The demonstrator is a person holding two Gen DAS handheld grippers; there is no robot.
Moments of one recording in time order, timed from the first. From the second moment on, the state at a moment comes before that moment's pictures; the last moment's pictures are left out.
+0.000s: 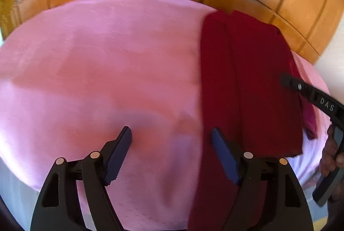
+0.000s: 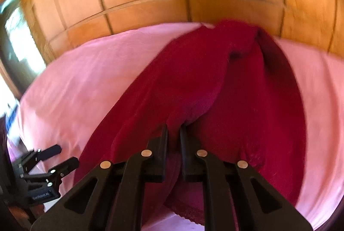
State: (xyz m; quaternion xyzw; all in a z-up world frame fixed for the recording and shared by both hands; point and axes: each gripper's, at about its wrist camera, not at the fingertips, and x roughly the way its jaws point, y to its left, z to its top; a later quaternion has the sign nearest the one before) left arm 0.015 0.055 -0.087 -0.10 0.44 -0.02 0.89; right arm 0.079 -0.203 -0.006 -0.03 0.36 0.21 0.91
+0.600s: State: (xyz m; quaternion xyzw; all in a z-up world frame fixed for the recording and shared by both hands) left arm 0.029 0.029 -0.065 -0.05 0.42 -0.09 0.90; right arm 0.169 -0.442 0.043 -0.14 0.29 -0.18 0.93
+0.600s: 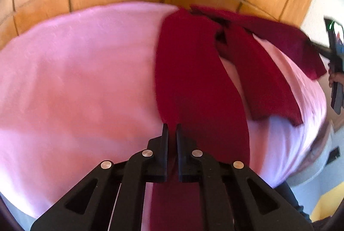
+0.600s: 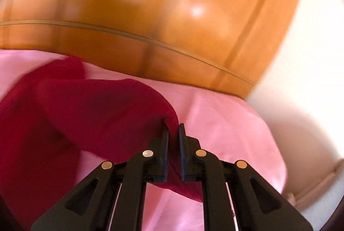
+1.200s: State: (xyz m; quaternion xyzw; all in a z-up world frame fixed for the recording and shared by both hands) left arm 0.161 0.167 0.032 -0.11 0.31 0.18 0.93; right arm 0.197 -0.527 0.025 -0.02 0.38 -0.17 0.91
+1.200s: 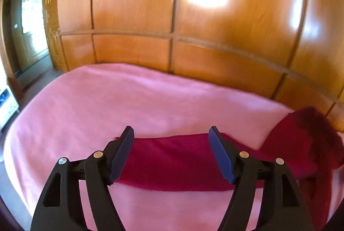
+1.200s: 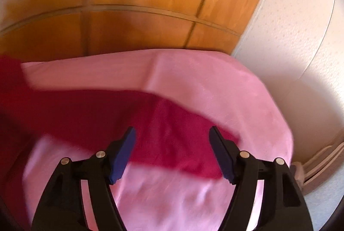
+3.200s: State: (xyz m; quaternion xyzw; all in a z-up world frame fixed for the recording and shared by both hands) left arm -0.003 0.104 0.022 -0.21 0.42 -0.13 0.87; right arm 0.000 -0.396 -0.031 -0.01 0.49 0.09 0.87
